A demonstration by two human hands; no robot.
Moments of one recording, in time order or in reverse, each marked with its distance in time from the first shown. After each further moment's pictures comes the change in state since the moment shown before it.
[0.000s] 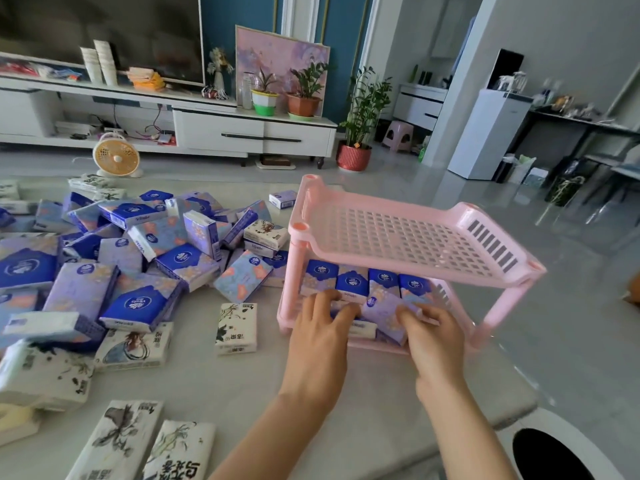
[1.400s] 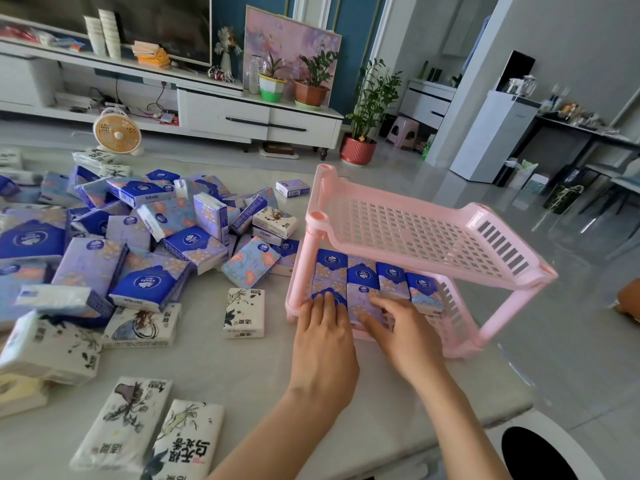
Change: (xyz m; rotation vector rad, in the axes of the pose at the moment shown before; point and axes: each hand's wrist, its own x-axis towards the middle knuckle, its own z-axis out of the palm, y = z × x) left_hand -0.010 0.004 0.003 0.328 -0.295 -0.143; right_hand -0.004 0.005 0.006 -0.848 -0.405 -0.525
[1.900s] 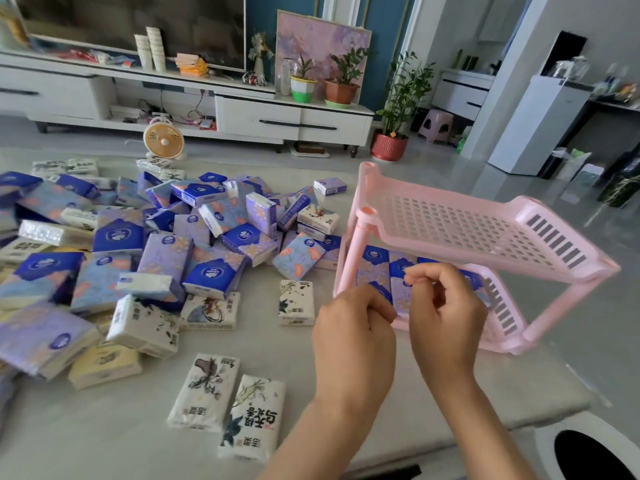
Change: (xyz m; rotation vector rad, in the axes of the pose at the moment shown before) left_hand -0.026 0.003 -0.093 -0.760 0.271 -0.325; right_hand -0.032 -0.078 -0.013 0.574 0.536 -0.209
